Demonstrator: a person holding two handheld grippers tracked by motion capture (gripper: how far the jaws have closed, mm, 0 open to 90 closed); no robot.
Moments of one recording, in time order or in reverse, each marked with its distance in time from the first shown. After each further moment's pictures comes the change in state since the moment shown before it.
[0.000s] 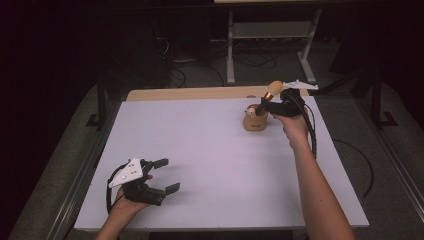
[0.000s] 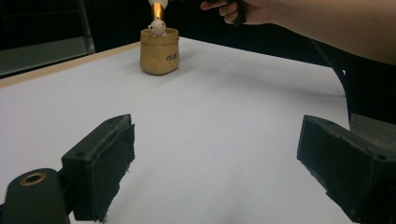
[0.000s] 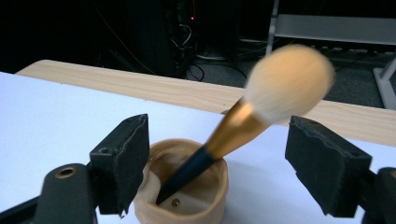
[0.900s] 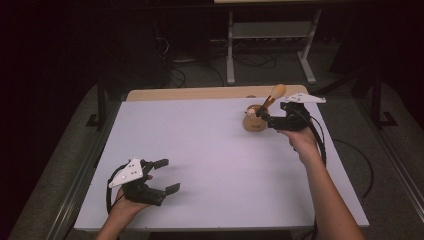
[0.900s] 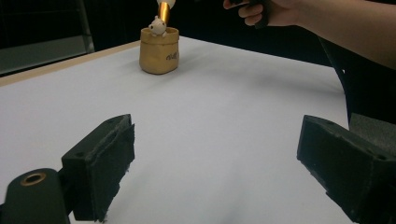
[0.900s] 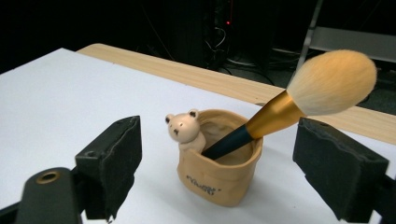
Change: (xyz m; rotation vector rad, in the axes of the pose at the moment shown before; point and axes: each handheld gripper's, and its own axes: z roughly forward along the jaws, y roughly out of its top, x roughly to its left) left arm 0.000 0.000 -0.001 0.005 -0.001 0.006; right arm 0.013 -0.022 -0.041 -0.017 0.131 -0.112
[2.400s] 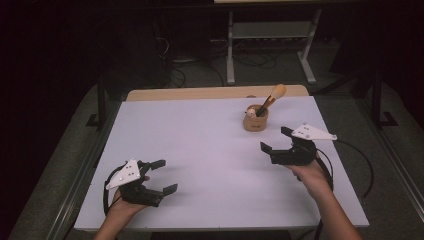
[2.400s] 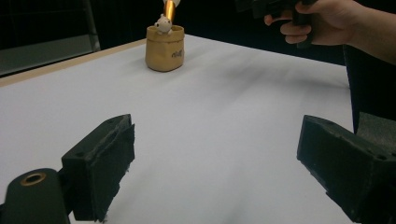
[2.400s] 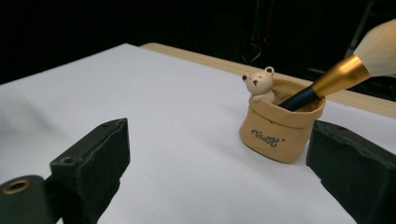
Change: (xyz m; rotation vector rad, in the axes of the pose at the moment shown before) left arm 0.001 -0.002 -0.006 0.009 0.019 0.002; right arm 0.038 -0.057 -0.056 -0.097 0.139 -0.055
